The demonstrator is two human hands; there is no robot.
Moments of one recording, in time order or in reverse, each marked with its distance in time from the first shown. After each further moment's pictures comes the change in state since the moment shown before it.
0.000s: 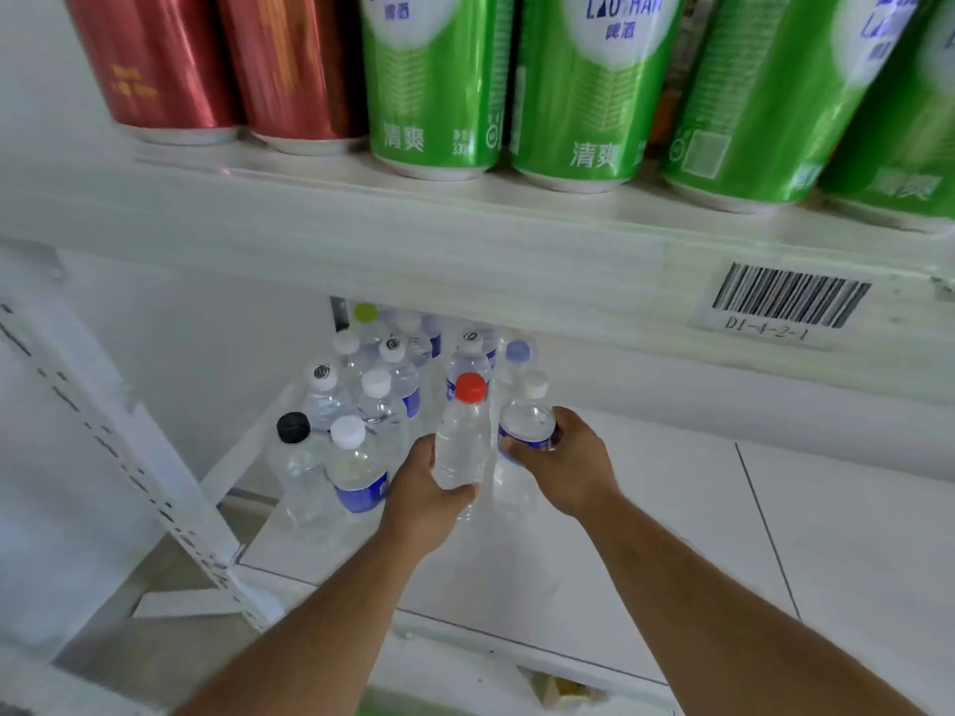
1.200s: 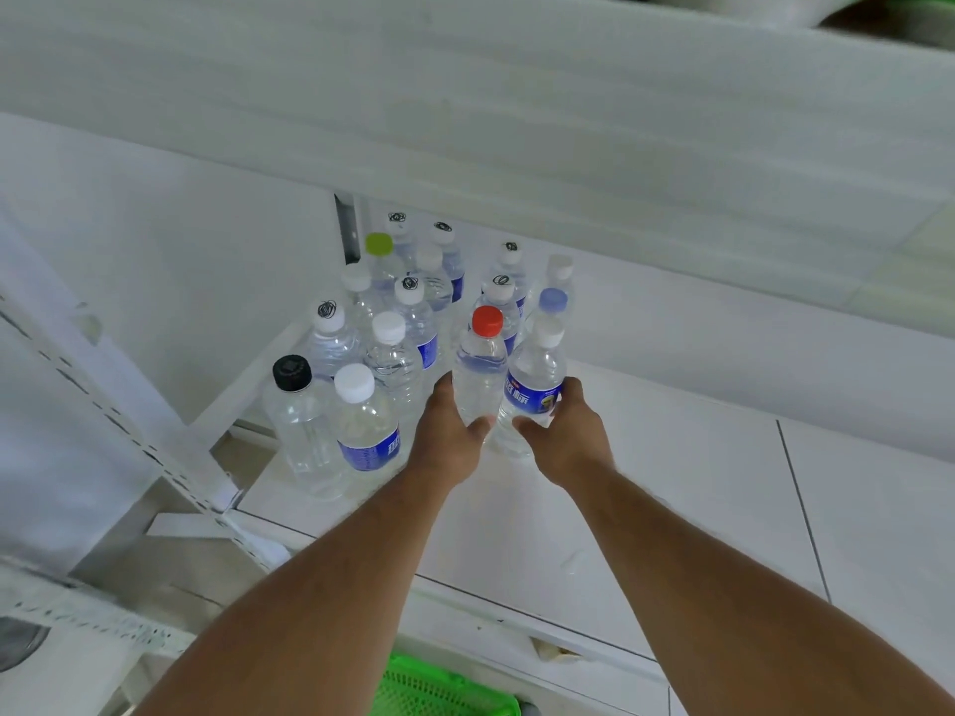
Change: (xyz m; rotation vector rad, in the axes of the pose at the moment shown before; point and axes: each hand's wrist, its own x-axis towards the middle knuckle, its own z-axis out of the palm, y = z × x) left_hand 0.049 -0.017 0.028 0.122 0.060 0.012; right_hand 0.033 0.037 0.050 -0.223 -0.040 0.060
